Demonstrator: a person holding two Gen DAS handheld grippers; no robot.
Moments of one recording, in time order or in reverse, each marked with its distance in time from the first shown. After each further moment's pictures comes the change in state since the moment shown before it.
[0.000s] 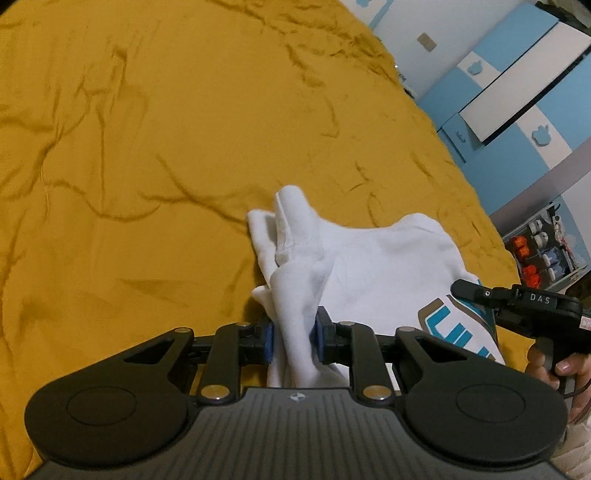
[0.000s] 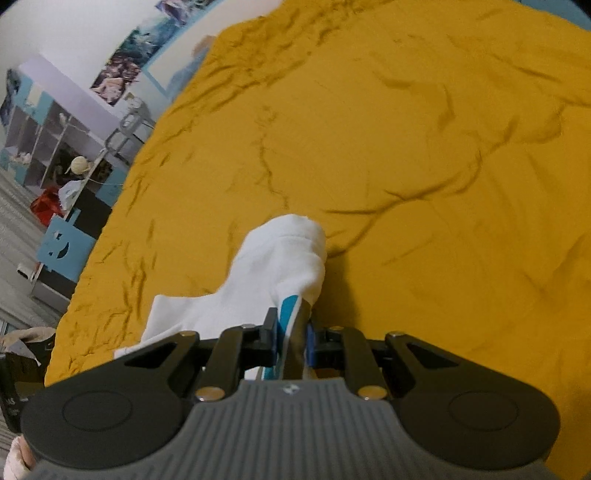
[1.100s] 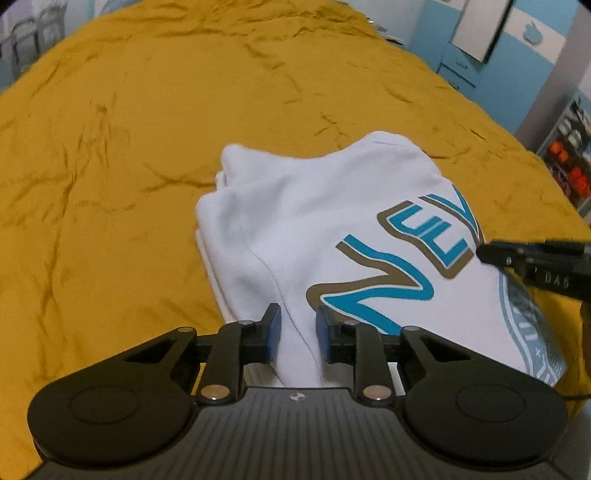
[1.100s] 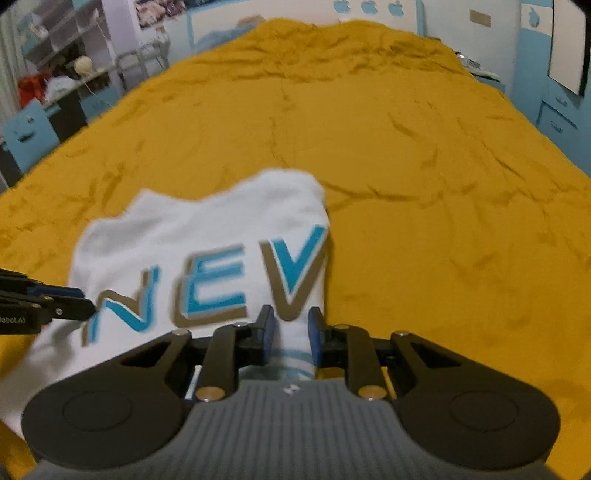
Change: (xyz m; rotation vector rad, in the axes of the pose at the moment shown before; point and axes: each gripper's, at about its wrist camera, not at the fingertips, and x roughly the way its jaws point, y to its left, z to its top) left arm -0.038 -0.087 -0.071 0.287 0.033 0.255; right arm -0.055 0.035 -0.092 -0.438 -0.048 -0.281
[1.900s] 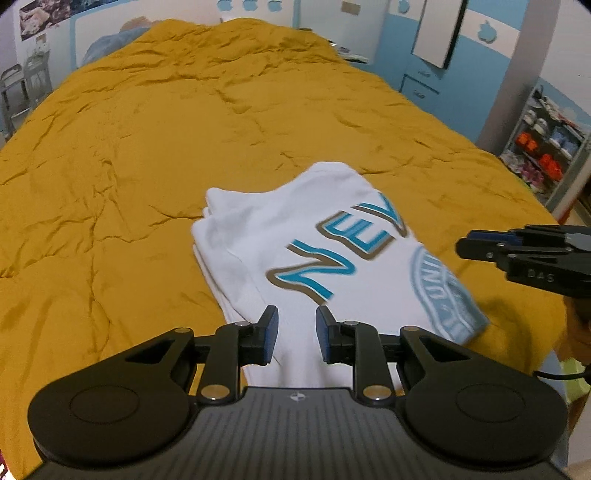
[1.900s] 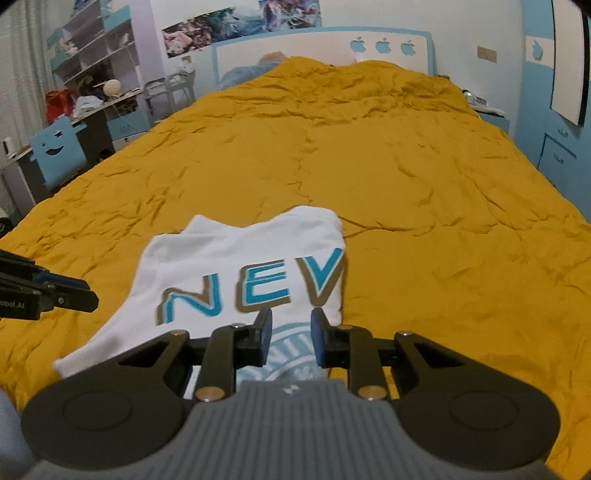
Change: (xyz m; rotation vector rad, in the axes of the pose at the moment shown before) left arm -0.100 -0.043 -0.027 0.131 -0.086 -0.012; right arm -0.107 0.021 -0.025 -0.052 -0.131 0.055
